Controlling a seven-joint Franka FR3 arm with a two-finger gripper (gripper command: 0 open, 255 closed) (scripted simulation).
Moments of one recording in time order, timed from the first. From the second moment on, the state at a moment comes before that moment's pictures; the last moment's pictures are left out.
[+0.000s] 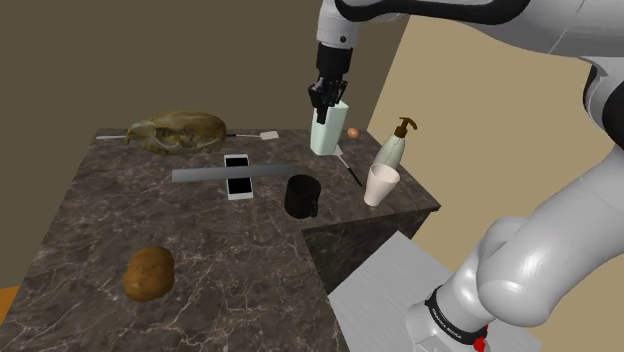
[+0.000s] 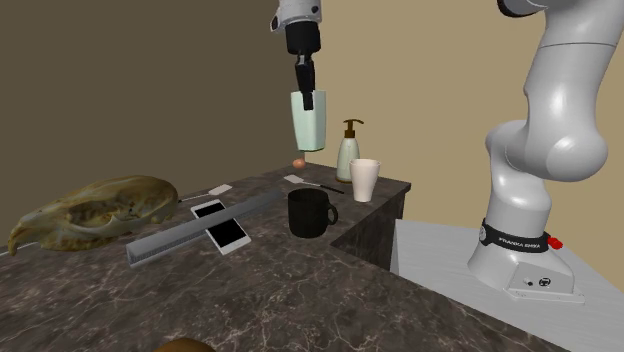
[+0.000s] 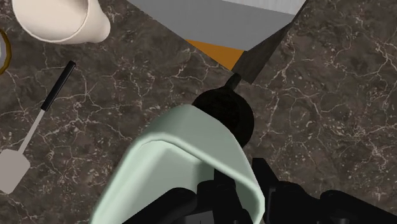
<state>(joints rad) 0.13 -0.12 0.01 -1.80 -0.01 1.59 -0.02</state>
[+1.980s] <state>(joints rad) 0.18 -0.15 0.07 -2.10 0.01 1.87 0.07</state>
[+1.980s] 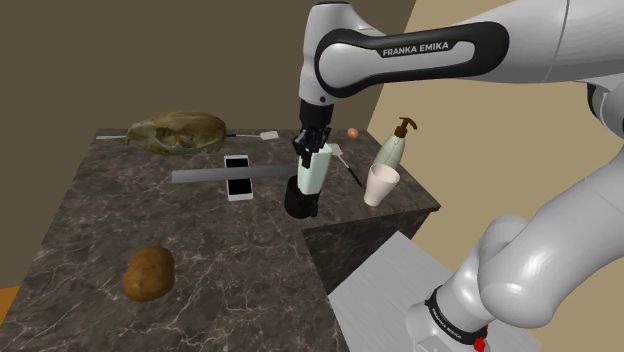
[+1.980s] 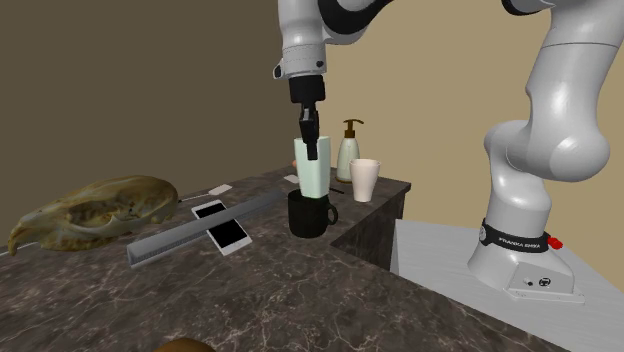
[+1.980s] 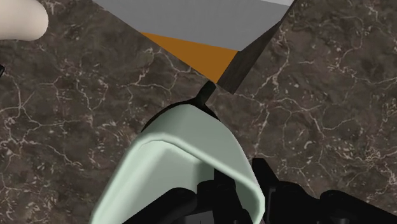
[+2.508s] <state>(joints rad) 0.18 -0.15 0.07 -2.10 0.01 1.87 0.07</state>
